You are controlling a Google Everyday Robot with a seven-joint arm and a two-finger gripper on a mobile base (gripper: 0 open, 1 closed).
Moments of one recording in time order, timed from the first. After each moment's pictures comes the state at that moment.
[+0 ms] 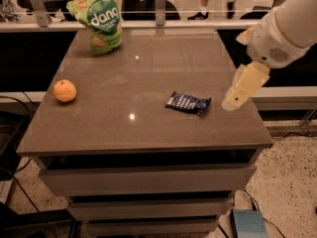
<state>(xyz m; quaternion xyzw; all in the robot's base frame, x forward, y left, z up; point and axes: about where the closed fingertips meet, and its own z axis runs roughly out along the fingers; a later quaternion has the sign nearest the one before) 0.520 -0.175 0.942 -0.58 0.77 0.02 0.27</state>
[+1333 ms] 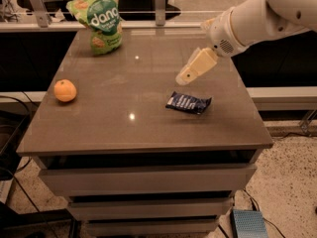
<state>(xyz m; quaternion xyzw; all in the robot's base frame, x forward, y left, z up) 0.619 -0.089 0.933 -0.54 0.73 0.11 0.40</state>
